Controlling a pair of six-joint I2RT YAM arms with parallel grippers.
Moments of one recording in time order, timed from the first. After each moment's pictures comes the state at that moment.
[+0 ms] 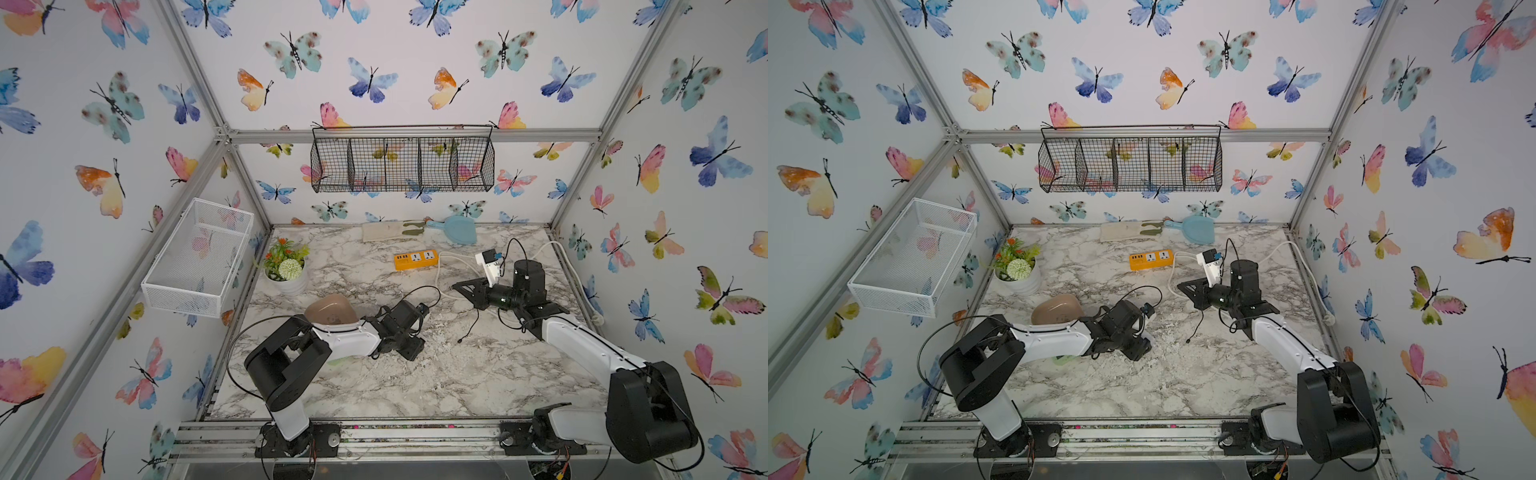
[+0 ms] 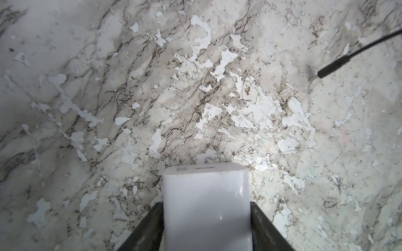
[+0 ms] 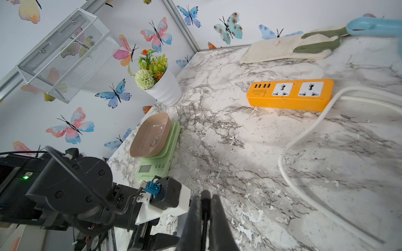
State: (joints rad) left arm -0.88 1.71 0.86 -0.14 0.06 -0.14; right arm 0.27 1.32 0.74 0.11 -0.78 0.24
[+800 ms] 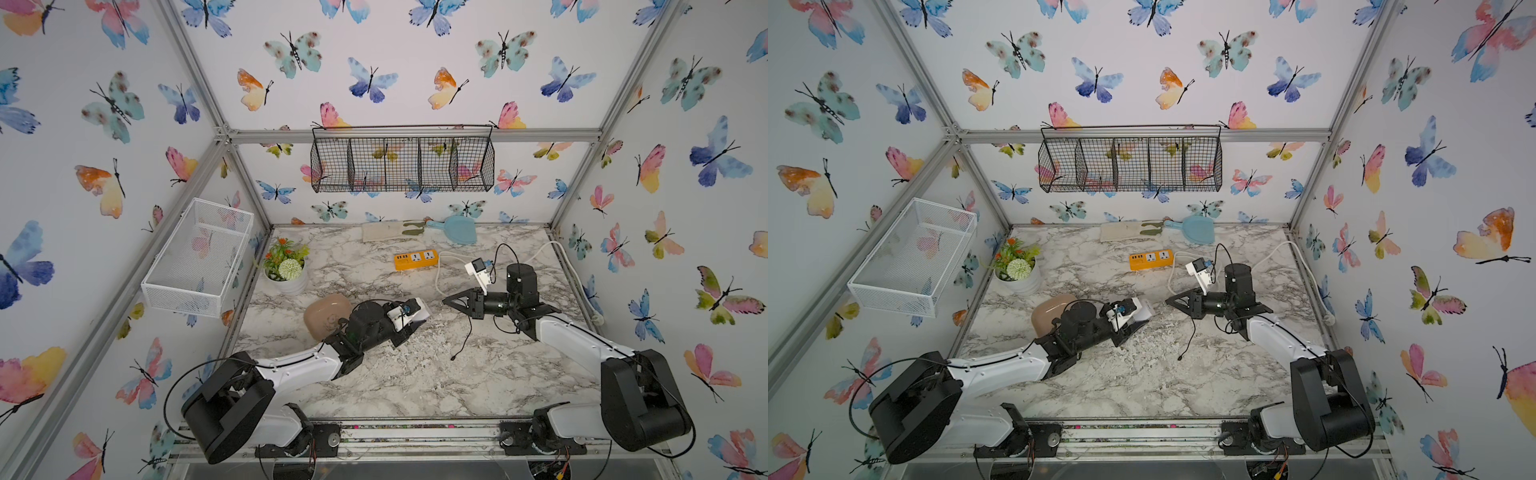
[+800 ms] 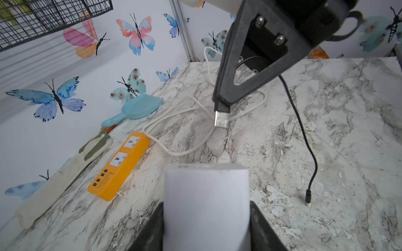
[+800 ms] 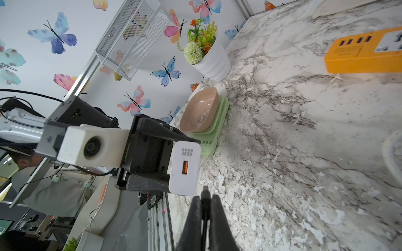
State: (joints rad) left arm -0.81 1.34 0.53 0.55 0.17 0.33; right arm 0.31 1.37 0.71 0.15 -1.06 0.31
